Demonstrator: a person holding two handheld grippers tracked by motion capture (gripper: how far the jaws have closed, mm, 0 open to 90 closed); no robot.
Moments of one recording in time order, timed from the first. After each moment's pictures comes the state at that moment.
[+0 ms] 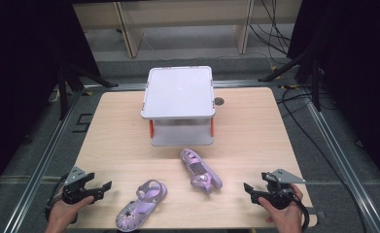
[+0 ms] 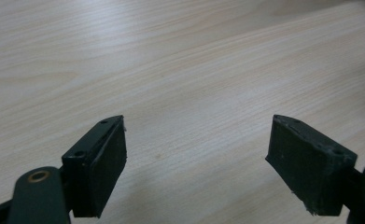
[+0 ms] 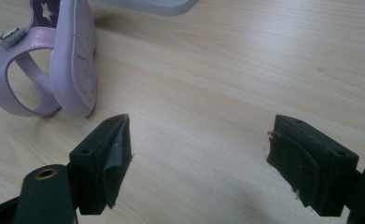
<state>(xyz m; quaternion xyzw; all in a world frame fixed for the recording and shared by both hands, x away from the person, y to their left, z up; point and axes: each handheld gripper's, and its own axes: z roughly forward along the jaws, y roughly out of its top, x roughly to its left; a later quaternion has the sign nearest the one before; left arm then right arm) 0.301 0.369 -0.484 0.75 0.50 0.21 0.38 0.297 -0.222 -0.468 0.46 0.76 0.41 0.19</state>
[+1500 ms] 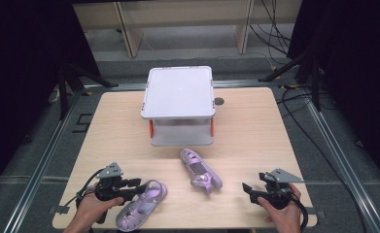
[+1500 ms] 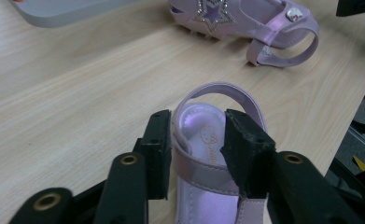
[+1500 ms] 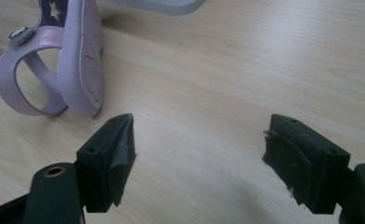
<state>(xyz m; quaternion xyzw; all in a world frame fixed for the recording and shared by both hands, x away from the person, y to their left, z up) 0.303 0.263 -0.443 0.81 0.39 0.05 0.43 0.299 -0.219 -0.469 0.45 0.77 0.42 0.17</state>
